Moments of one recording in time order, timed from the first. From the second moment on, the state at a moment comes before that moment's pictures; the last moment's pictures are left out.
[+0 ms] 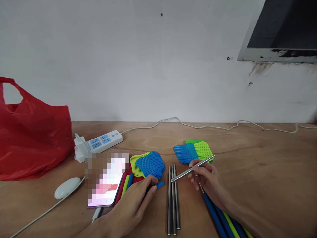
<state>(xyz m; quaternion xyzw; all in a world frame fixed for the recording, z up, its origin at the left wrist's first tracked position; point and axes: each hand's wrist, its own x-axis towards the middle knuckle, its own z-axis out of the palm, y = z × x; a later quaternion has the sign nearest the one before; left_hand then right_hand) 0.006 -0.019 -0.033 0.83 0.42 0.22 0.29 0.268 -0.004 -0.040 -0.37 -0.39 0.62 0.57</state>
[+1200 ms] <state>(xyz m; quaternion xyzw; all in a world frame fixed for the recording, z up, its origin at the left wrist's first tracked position) 0.003 -0.019 -0.033 0.80 0.44 0.29 0.29 0.267 -0.011 -0.040 -0.34 -0.45 0.61 0.56</state>
